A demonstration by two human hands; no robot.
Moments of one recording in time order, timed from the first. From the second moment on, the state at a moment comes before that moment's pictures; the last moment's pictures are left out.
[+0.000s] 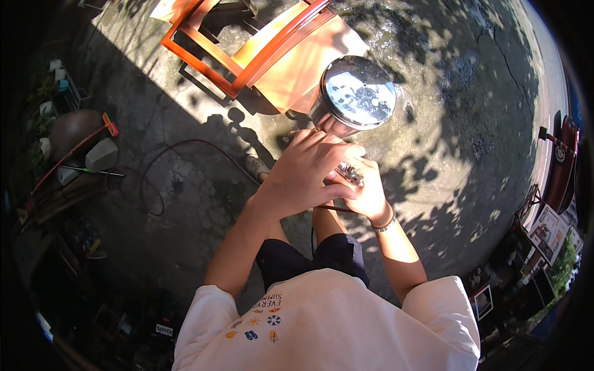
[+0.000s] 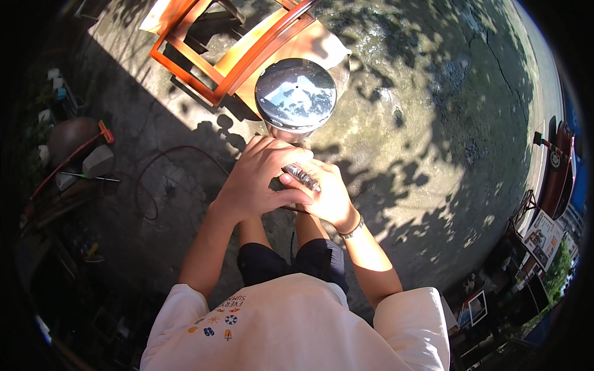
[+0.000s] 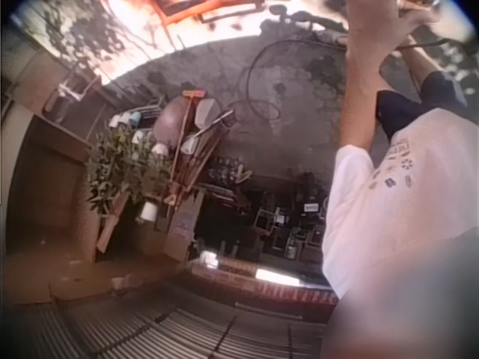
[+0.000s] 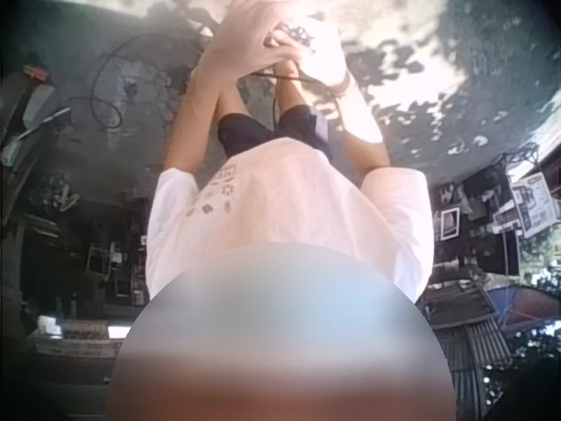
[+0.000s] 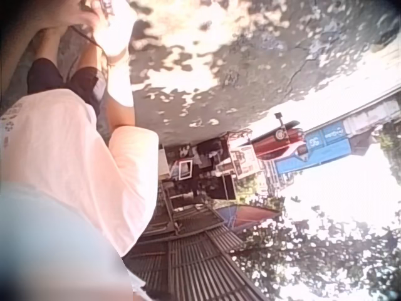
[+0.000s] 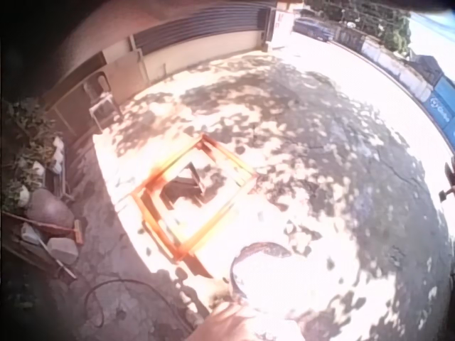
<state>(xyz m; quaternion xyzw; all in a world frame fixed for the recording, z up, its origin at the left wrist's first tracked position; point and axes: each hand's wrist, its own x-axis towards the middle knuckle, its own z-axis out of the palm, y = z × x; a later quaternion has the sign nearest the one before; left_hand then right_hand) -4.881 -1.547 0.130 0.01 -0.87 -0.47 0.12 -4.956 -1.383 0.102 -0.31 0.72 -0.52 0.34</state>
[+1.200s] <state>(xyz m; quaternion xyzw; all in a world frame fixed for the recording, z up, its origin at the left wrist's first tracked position) -4.857 -1.544 0.115 0.21 -0.73 -0.55 0.35 -4.975 -1.398 0.114 -0.21 0.68 -0.56 0.42</state>
